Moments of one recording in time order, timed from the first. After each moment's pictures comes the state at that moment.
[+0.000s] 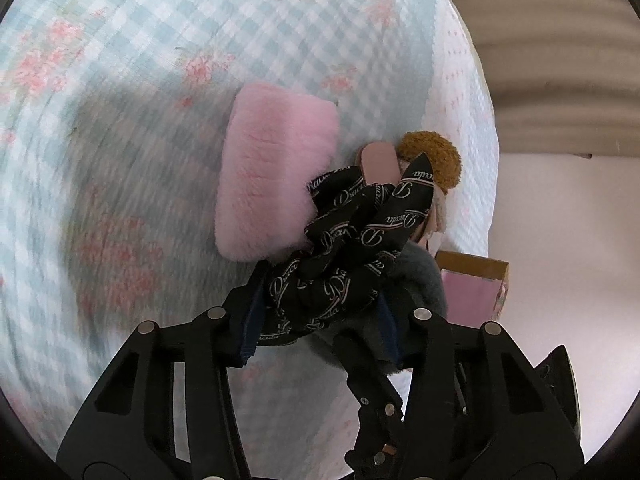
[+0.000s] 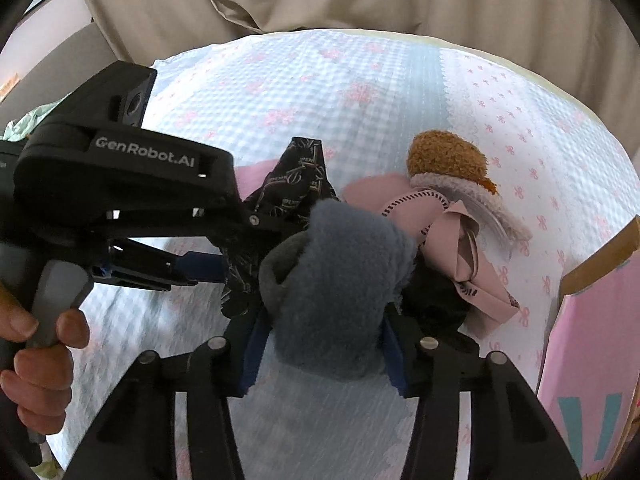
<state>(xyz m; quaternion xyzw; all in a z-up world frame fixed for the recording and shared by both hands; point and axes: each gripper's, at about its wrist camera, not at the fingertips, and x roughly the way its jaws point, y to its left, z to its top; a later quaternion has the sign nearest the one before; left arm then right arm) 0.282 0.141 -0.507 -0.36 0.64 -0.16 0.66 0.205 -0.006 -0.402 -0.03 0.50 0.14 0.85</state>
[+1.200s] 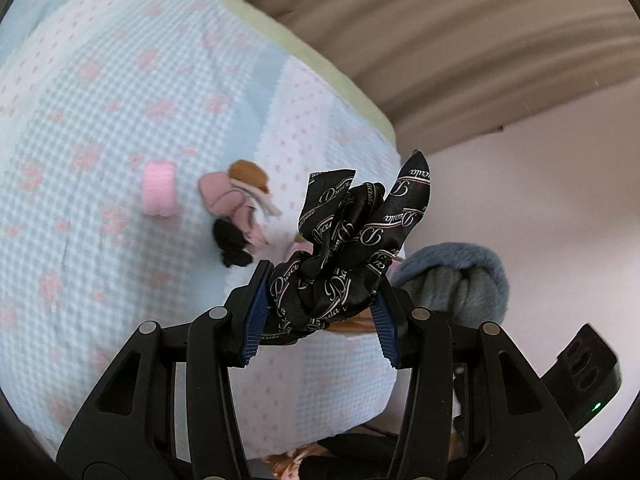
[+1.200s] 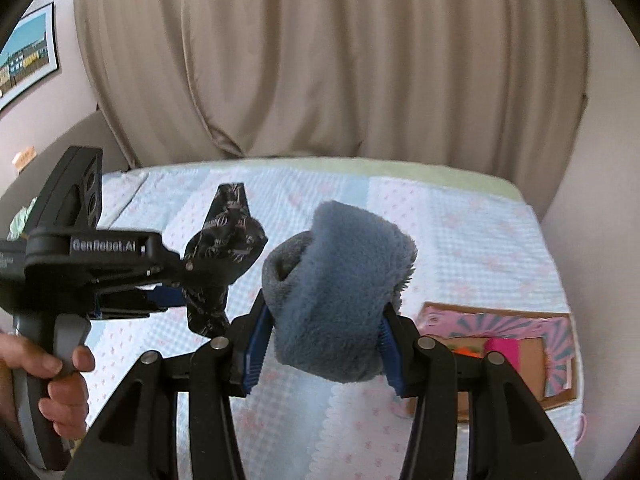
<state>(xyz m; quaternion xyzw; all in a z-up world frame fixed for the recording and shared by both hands) 0.177 0.110 -0.213 -0.32 0.53 -0.21 0.75 0.105 -0.091 -0.130 0.01 0.38 0.09 0.92</state>
